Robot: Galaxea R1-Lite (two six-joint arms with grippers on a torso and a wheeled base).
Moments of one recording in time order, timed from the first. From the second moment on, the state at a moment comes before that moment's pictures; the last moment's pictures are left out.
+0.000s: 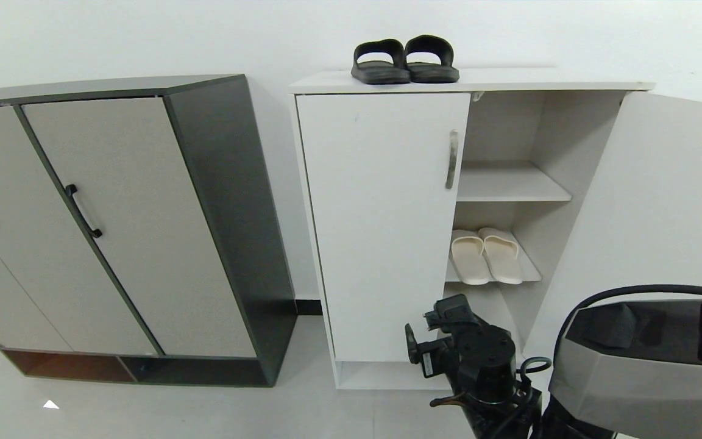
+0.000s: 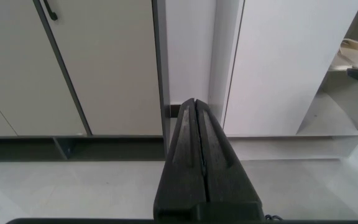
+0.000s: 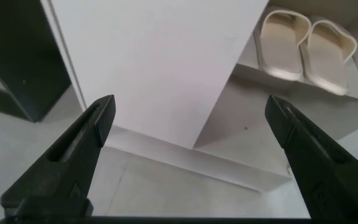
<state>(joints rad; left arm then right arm) 0.00 0.00 0.00 0.00 0.03 0.01 0.81 2.27 -0.65 -1.45 -0.63 -0.02</state>
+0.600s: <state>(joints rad) 0.00 0.00 0.00 0.00 0.03 0.01 0.81 2.29 -0.68 -1.45 -0.63 -0.03</state>
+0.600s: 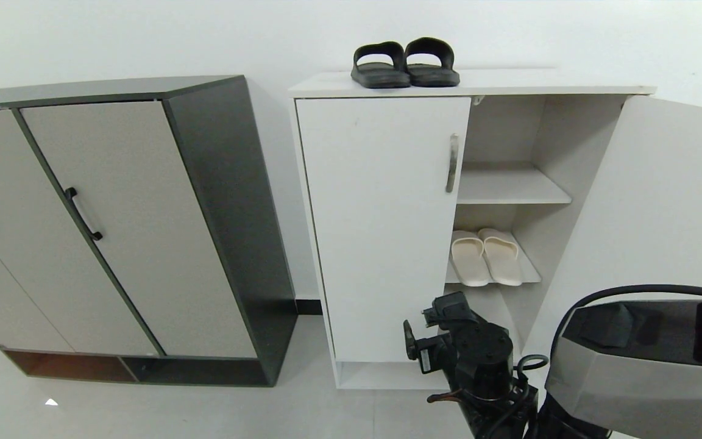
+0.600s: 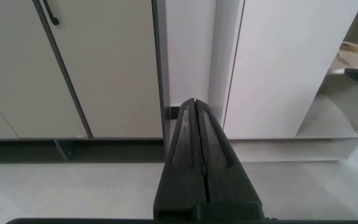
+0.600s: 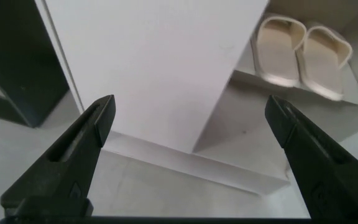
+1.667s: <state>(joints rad) 0.00 0.00 0.00 0.00 0.03 0.01 0.82 2.30 -0.68 -1.45 -0.63 -0.03</state>
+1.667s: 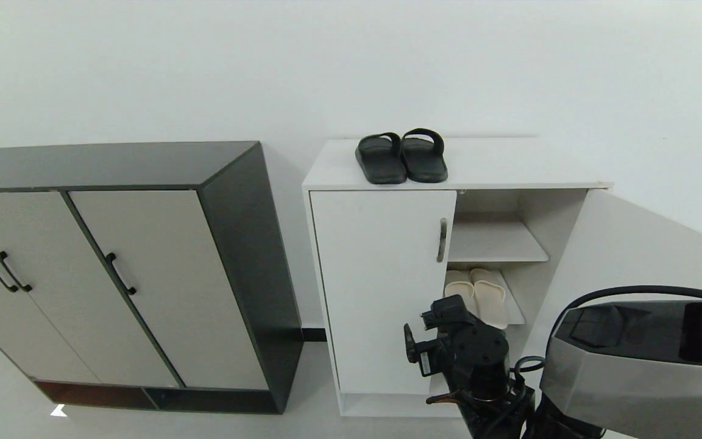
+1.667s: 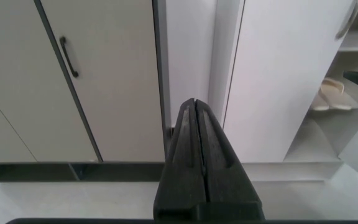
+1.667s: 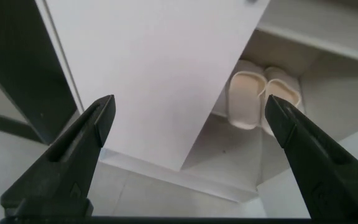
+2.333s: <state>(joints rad) 0.00 0.00 0.00 0.00 0.03 0.01 0.82 2.30 -0.68 -1.45 -0.63 -0.03</state>
